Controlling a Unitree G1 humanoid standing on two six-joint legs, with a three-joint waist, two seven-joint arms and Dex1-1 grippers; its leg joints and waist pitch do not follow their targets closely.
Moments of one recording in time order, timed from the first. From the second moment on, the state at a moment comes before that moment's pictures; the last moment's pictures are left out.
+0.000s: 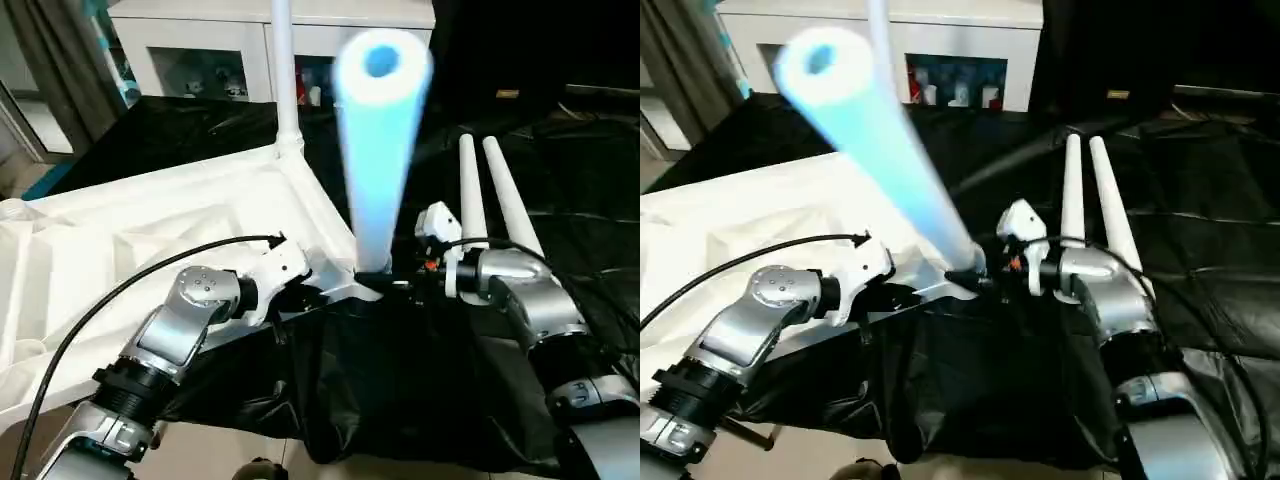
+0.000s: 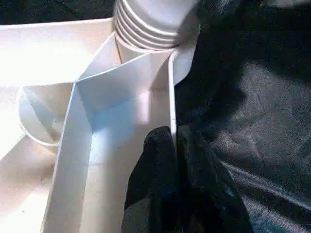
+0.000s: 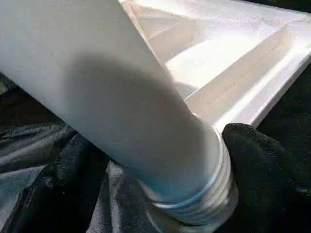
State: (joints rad) left arm -0.48 0.38 -0.32 0.28 -0.02 0.31 -0.96; right arm -0.59 -0.35 0.14 0.62 0.16 0.07 1.12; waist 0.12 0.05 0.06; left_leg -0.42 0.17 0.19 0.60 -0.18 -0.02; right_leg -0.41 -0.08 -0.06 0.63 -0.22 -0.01
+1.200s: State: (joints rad) left arm -0.46 0.40 -0.33 0.27 0.00 0.29 -0.99; right arm -0.54 -0.25 0.03 0.80 0.28 -0.03 1.10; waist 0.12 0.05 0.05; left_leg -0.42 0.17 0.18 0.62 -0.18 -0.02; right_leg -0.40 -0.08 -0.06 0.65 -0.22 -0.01
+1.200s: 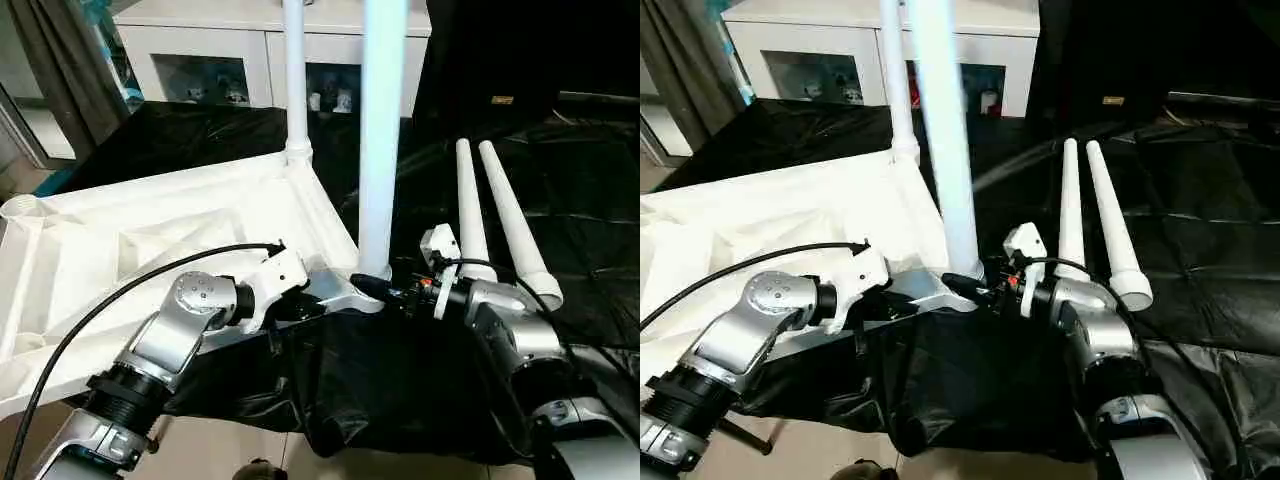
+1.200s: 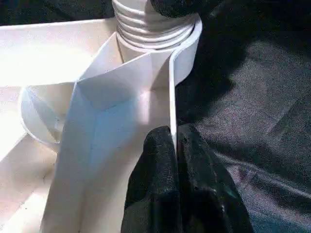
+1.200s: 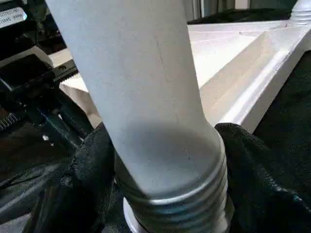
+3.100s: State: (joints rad) left arm -0.71 0.07 -0.06 0.33 -0.41 0.35 -0.89; right arm -0.56 -0.22 -0.04 0.73 0.34 0.02 1.10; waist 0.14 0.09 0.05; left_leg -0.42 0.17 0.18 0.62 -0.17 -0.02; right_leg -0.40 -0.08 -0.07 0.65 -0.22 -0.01
